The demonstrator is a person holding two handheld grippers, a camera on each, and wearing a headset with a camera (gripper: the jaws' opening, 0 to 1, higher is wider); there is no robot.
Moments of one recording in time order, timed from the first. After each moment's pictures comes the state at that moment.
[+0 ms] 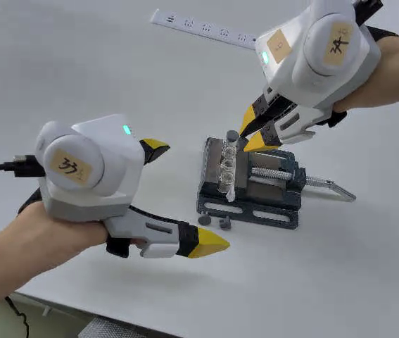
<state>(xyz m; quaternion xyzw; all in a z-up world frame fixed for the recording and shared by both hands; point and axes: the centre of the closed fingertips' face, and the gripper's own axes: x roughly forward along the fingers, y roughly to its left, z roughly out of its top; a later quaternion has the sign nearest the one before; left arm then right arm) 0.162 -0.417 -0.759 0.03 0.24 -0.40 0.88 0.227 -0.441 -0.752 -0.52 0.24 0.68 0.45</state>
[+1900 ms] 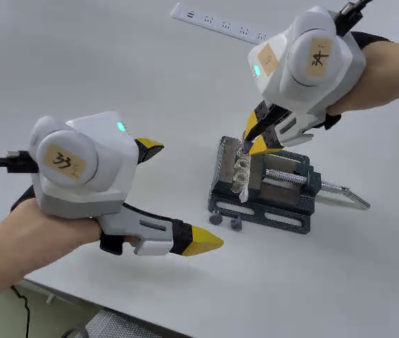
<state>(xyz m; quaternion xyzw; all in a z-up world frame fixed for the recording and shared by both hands) 0.157 -0.396 -0.765 0.01 0.25 -0.38 0.89 0.234 -0.431 -0.770 -0.55 0.27 0.68 0.41</state>
